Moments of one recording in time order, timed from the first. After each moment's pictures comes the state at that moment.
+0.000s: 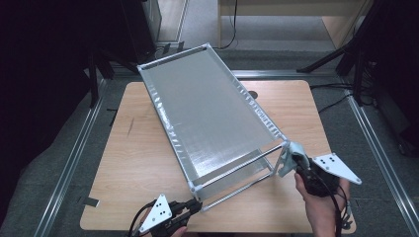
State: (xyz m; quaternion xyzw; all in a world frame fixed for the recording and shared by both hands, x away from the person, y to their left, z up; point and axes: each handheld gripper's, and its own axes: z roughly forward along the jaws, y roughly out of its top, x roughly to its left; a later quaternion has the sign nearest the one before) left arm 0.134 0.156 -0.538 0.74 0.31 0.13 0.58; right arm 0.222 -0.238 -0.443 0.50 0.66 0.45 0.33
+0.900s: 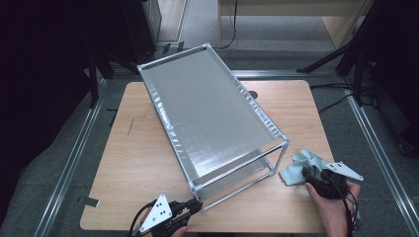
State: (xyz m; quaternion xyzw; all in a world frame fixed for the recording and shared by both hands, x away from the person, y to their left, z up) left arm 0.135 0.155 -0.538 0.74 0.31 0.13 0.58; right arm 0.245 -0.304 -0.531 0.60 0.68 0.34 0.25
